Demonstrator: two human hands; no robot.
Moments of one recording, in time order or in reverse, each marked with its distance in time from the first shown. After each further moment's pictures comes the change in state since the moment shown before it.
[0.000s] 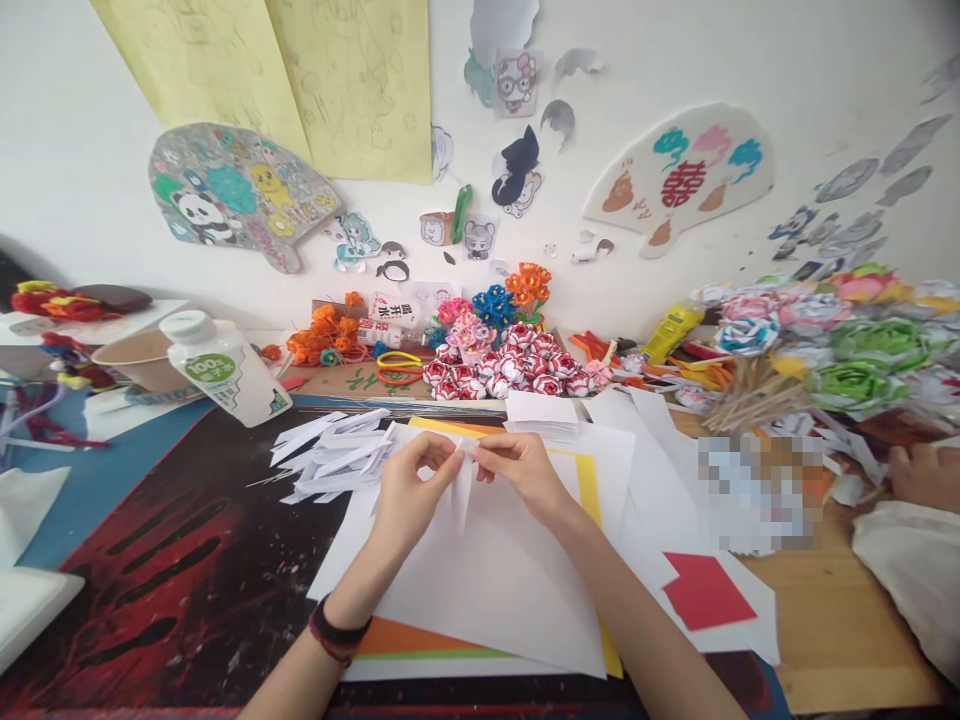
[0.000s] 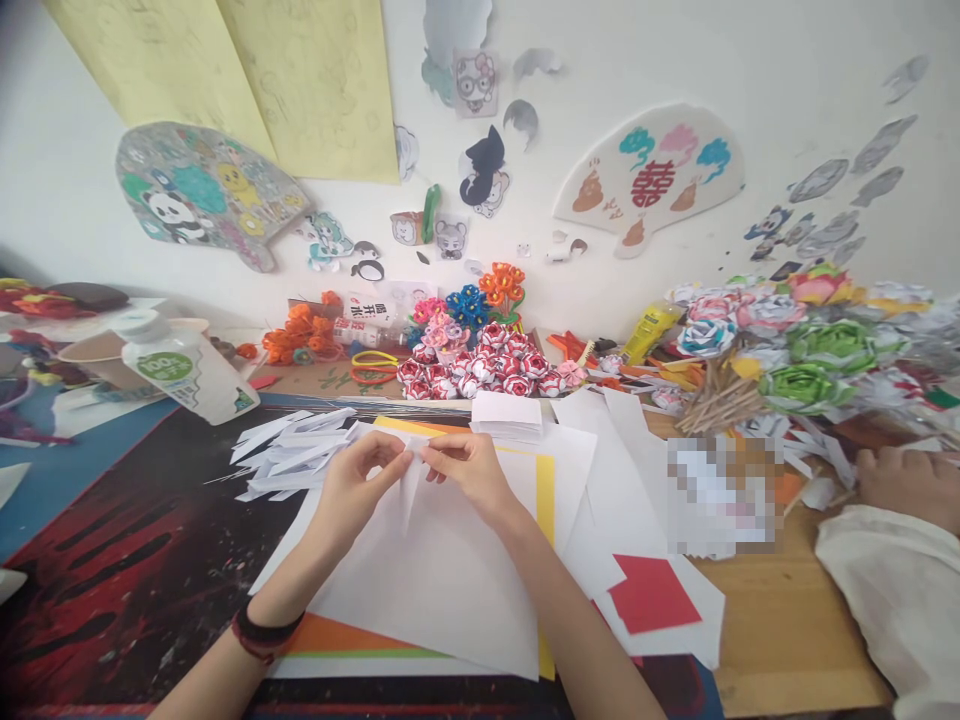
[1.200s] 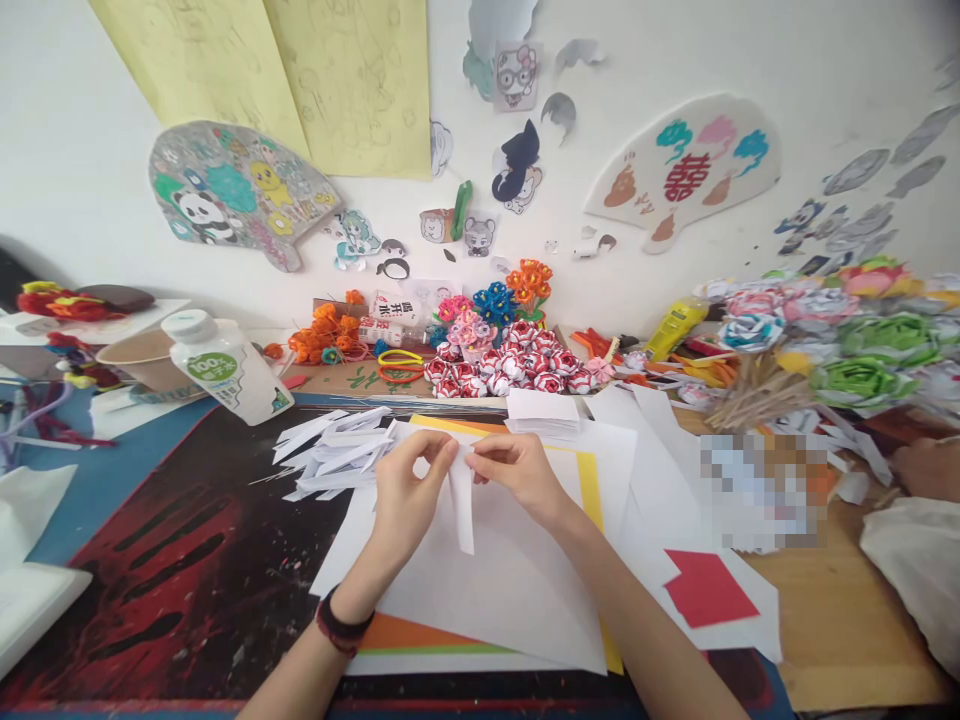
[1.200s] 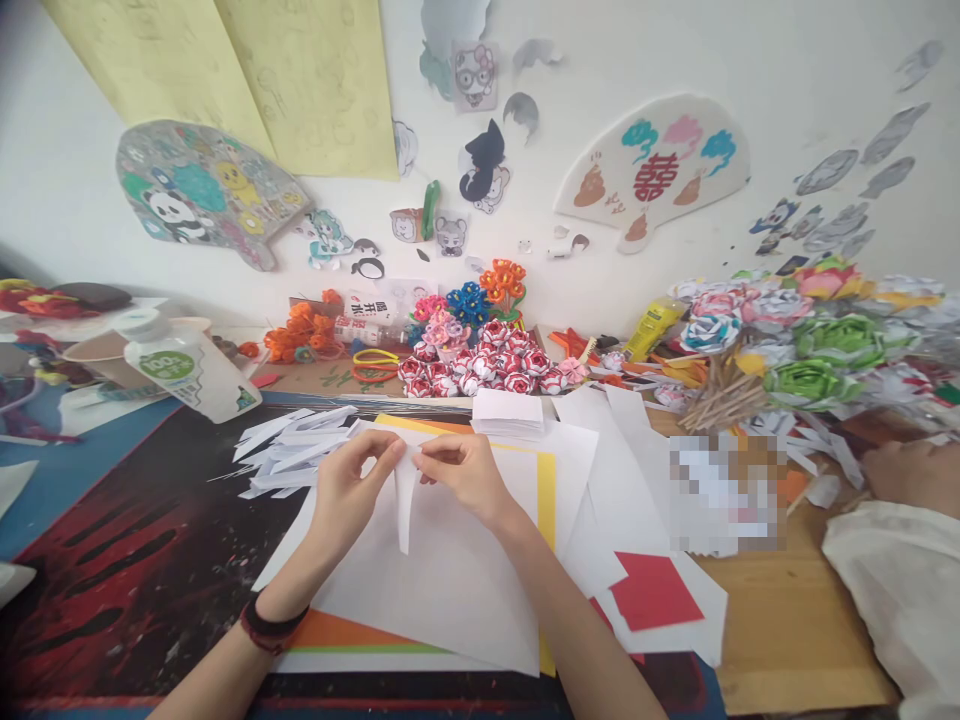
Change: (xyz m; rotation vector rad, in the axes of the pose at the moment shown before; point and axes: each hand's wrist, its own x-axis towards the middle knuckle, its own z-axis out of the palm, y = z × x) left_hand -0.004 0.008 -0.001 0.137 0.103 0.096; right_hand -0.005 -0.002 0.006 0.029 -0.016 -0.017
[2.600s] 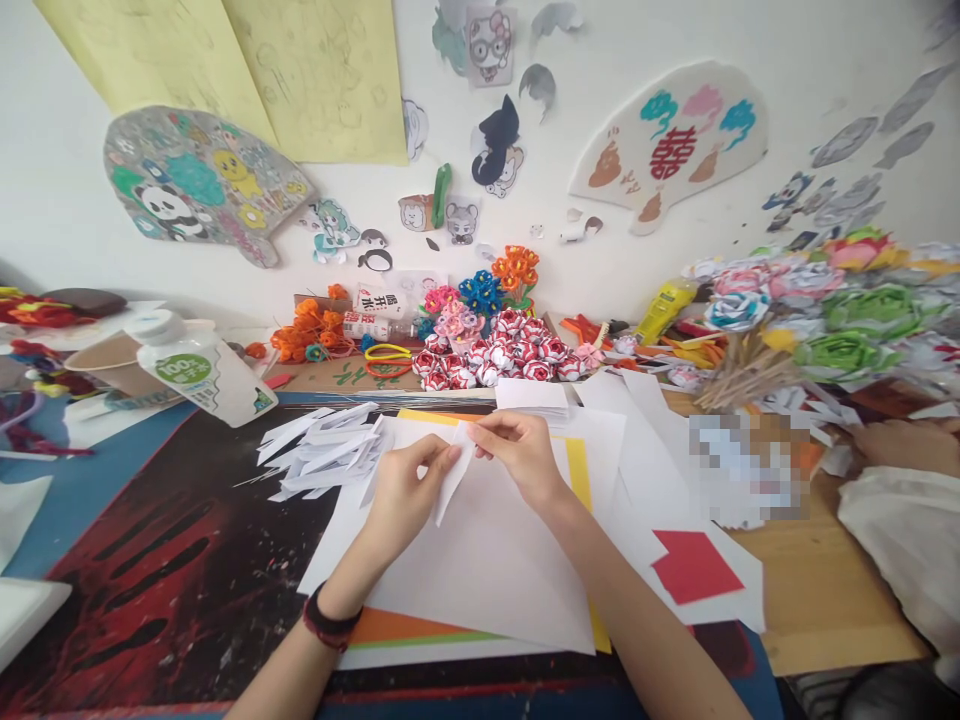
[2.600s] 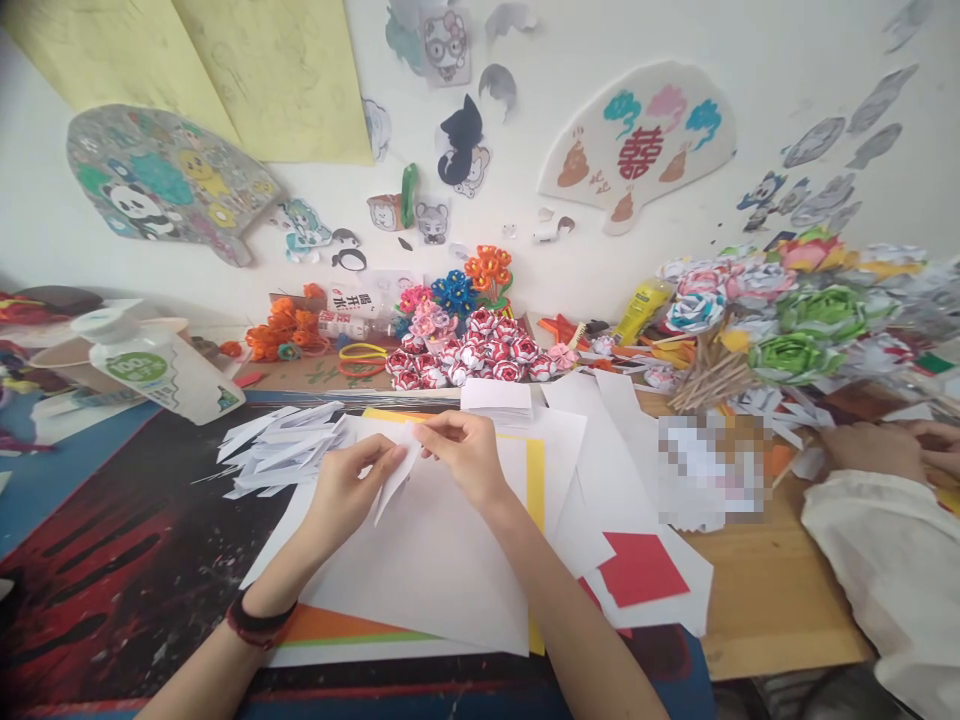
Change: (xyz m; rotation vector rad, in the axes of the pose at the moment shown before) left_hand 0.000 0.001 0.005 0.089 -0.253 0.004; right_hand 0.001 -0.009 -0.006 0.015 0.229 -0.077
